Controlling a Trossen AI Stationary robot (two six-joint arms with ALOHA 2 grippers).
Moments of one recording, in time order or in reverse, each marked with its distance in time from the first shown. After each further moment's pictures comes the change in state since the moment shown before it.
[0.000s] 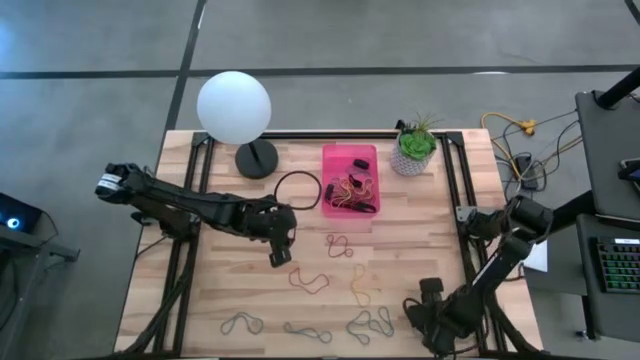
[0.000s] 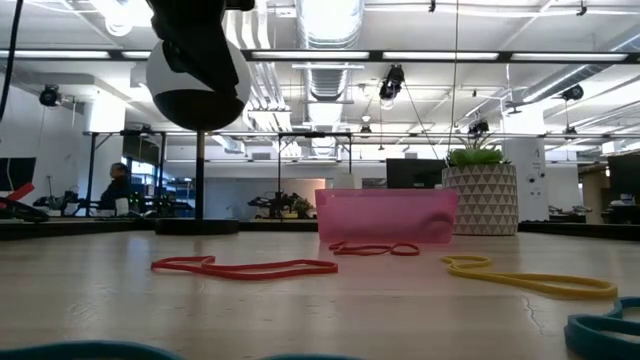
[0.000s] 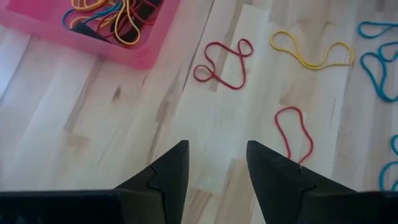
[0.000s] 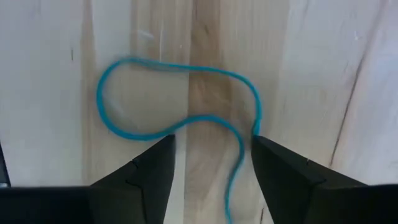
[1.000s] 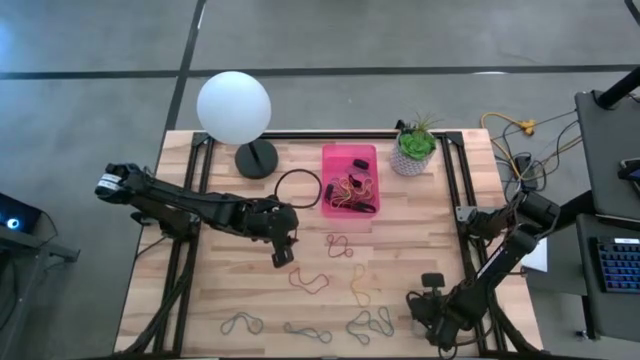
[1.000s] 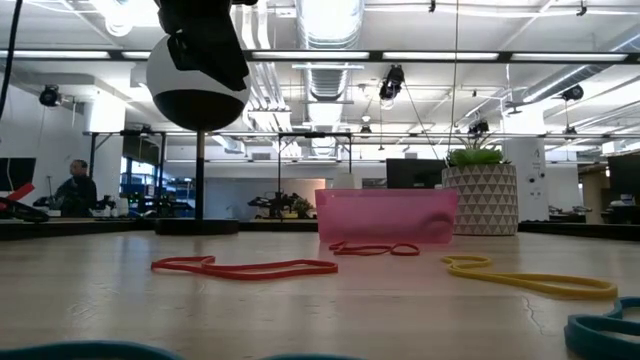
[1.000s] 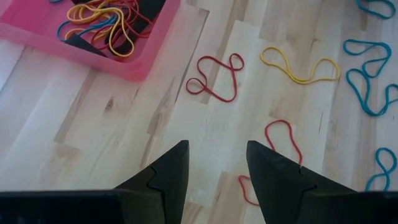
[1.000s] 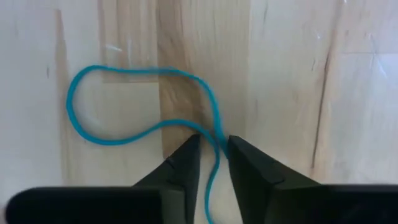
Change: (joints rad) left arm -0.002 0.000 0.006 0.044 0.001 -0.011; right arm -0.006 -0.021 -0.103 0.084 0.041 0.062
